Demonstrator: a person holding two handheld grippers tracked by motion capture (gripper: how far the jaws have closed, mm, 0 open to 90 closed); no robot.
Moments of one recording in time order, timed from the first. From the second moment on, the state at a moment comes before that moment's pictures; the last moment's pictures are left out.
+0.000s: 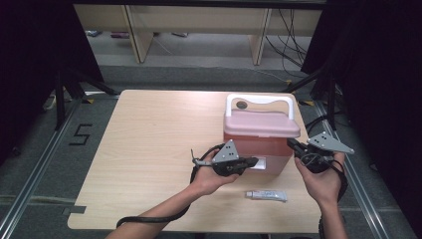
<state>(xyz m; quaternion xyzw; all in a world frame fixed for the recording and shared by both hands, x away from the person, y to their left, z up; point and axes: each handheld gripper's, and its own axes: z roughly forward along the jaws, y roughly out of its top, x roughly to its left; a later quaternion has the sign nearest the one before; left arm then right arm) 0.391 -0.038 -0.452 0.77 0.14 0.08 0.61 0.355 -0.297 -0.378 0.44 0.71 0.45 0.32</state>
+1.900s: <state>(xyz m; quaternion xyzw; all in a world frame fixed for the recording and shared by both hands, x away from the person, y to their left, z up) 0.393 -0.048 -0.470 0.77 0.15 0.09 0.61 0.377 -0.286 -0.358 0.44 0.67 0.47 0.37</state>
